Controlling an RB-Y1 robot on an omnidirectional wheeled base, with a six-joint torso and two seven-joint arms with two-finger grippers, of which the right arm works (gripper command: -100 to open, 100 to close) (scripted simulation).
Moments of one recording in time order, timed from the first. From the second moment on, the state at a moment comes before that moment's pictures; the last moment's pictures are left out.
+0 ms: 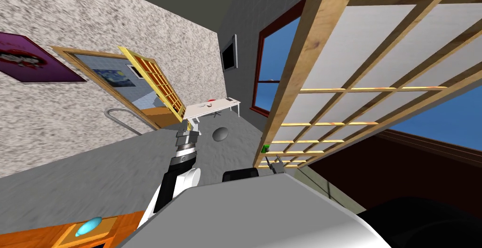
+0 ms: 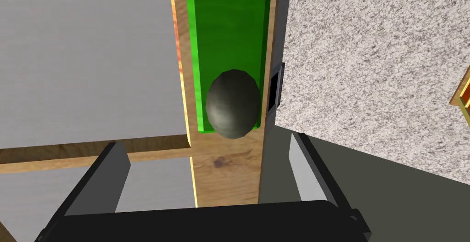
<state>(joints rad) 0.51 0.01 -0.29 -1.11 0.50 -1.04 1.15</state>
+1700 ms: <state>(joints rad) 0.49 -0.02 -0.33 -1.10 0.46 -1.02 1.17</state>
